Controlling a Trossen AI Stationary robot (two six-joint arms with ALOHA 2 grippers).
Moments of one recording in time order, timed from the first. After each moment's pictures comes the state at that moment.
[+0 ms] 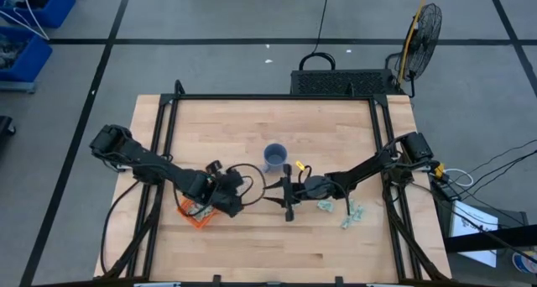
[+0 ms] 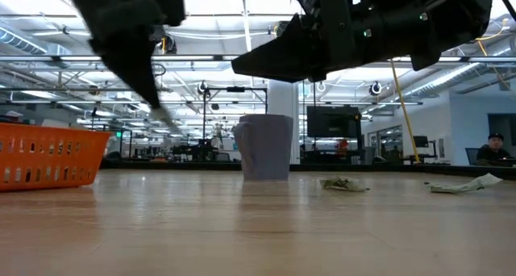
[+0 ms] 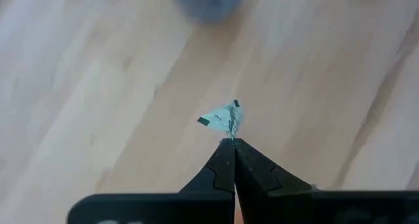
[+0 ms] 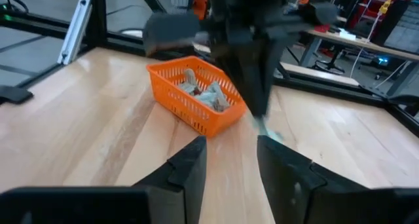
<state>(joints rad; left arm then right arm) -0.40 1.58 1.07 -0.78 -0.50 -0.81 0.27 1.83 0.76 0.87 0.26 -0.14</state>
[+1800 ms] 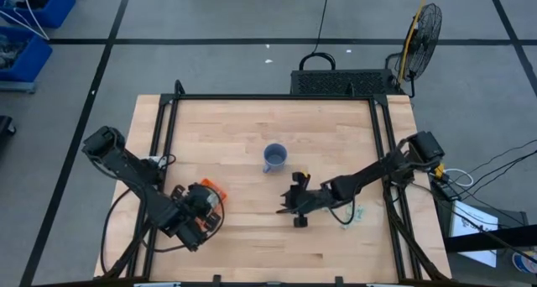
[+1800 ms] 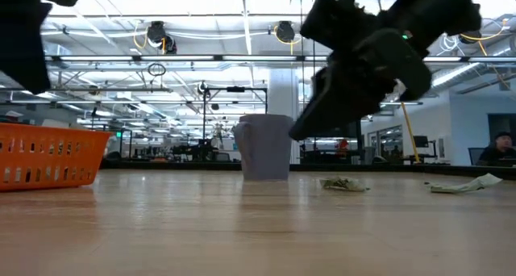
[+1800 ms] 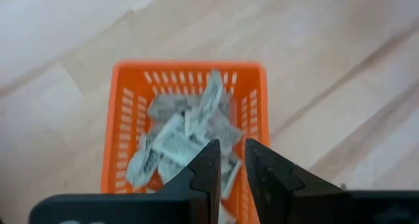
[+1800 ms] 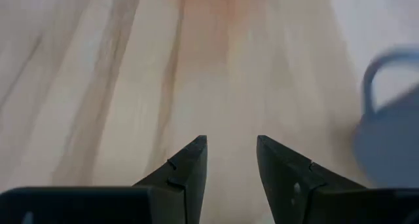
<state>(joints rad) -0.76 1.54 1.07 -1.15 -0.47 -1.73 0.36 1.74 0.88 0.09 0.34 0.13</state>
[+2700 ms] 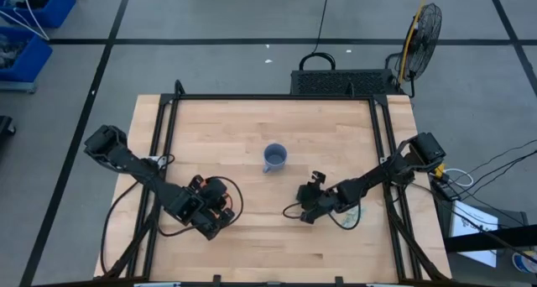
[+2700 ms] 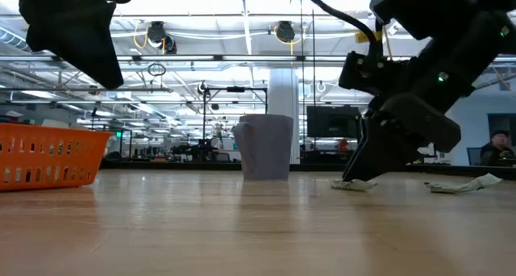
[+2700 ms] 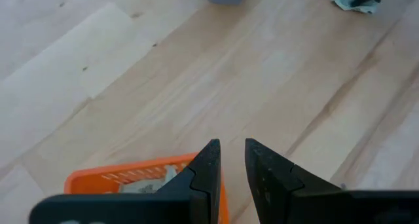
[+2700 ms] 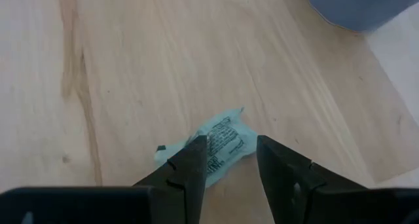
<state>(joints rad) -0.61 1.54 1.07 -0.93 -0.59 -1.34 0.41 1.74 0.75 -0.05 0.49 0.54</state>
